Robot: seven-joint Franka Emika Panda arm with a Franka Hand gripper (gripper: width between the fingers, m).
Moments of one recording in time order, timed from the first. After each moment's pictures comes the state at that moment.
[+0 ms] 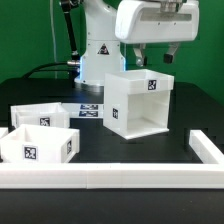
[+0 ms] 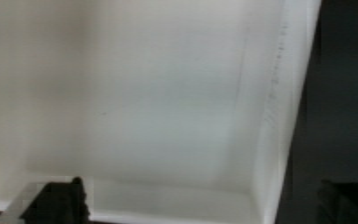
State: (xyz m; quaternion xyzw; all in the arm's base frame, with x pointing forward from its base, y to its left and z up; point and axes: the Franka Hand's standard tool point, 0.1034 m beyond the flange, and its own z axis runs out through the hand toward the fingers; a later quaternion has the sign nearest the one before) arm 0.421 0.088 0.136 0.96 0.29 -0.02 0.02
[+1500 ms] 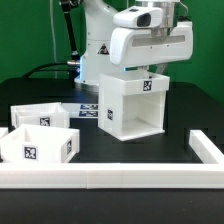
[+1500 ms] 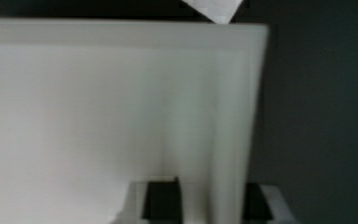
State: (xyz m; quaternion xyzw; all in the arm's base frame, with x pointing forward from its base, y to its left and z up) arm 0.399 0.086 0.094 0.96 0.26 -0.01 -0.01
